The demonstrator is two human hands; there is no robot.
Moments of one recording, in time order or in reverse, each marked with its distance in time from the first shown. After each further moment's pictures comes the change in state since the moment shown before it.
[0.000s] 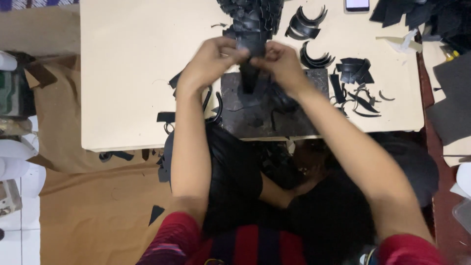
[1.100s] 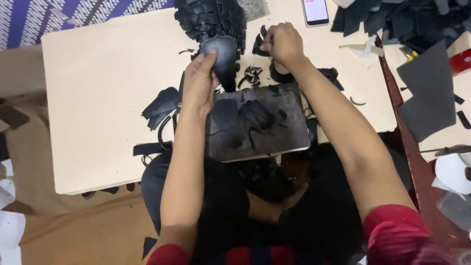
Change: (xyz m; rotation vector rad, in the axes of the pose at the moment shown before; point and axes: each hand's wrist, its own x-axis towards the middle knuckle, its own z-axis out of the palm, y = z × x) left_hand 0.057 -0.014 0.064 -0.969 0.220 -0.027; right_hand 0.118 0.121 -0.167 -1.167 0.247 -0.277
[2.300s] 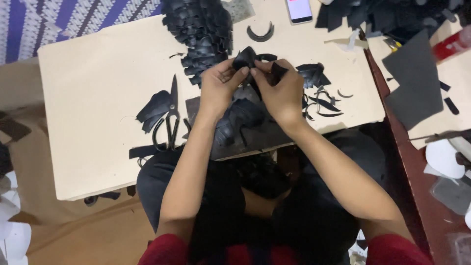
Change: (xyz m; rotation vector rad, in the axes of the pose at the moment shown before) left_hand -0.041 -0.023 0.058 0.313 -0.215 0.344; right_hand -0.125 -0.187 -0.148 0.479 0.348 0.402
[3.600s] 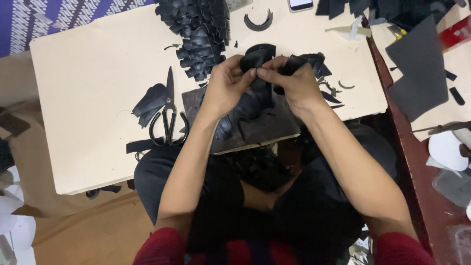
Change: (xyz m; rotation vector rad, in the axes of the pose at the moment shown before) left_hand -0.008 -0.005 0.005 0.101 -0.217 -0.056; right_hand 0.007 0.022 -0.025 0.558 -0.265 0.325
